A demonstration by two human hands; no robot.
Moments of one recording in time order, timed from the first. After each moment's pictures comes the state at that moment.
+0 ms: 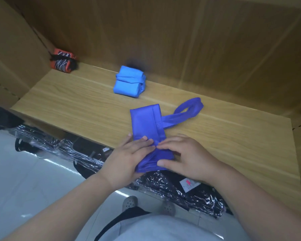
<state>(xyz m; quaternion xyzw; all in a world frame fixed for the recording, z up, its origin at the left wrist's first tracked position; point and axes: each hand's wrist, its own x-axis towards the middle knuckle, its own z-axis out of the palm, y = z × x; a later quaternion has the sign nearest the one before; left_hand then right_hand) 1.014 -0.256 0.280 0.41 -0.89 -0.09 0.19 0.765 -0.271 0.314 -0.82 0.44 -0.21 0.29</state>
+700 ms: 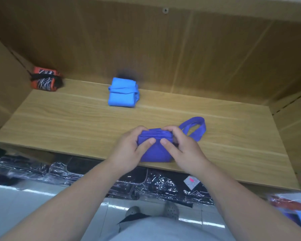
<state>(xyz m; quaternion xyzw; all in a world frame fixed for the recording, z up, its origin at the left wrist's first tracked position) 1.024 -0.310 0.318 0.46 -0.73 -0.39 0.31 0.820 -0.267 0.320 -0.63 0.60 -0.32 0.37</state>
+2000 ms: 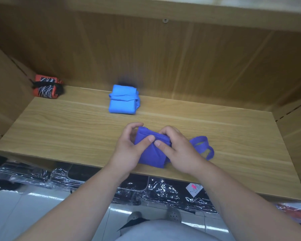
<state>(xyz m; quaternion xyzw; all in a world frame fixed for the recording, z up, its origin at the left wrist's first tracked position) 1.006 -0.318 0.334 0.51 -0.48 -0.59 0.41 0.829 -0.296 0.336 -0.67 0.59 -0.28 0.36</state>
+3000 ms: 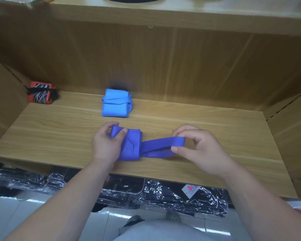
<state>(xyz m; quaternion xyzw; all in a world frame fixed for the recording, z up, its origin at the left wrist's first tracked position) 1.018 -0.350 0.325 0.67 -0.45 -0.41 0.43 0.768 -0.269 0.377 -0.65 0.51 -0.39 0.40</state>
